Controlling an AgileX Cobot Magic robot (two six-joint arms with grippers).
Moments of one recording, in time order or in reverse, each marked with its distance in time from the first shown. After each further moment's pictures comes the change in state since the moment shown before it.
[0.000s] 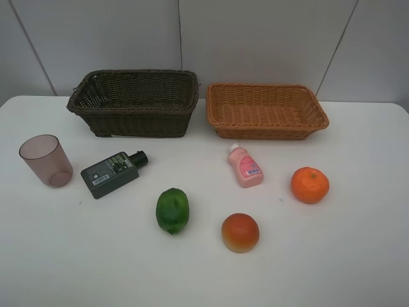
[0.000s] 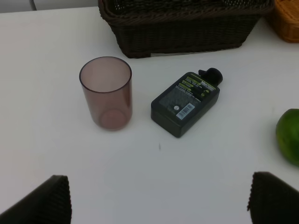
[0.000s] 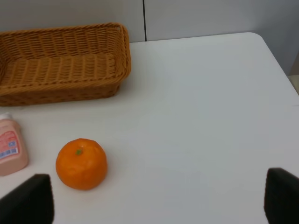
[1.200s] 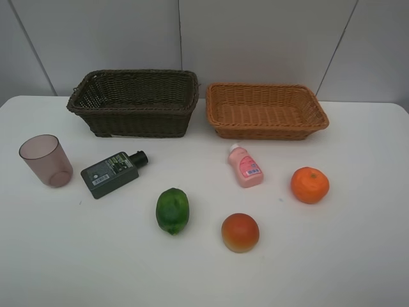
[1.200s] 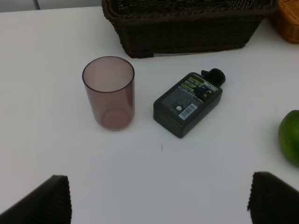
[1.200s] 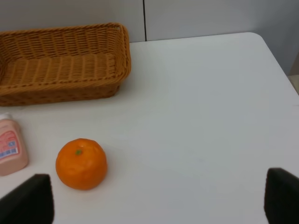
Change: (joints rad) left arm 0.011 0.000 0.000 0.000 0.000 0.000; right arm 0.000 0.000 0.000 0.000 0.000 0.000
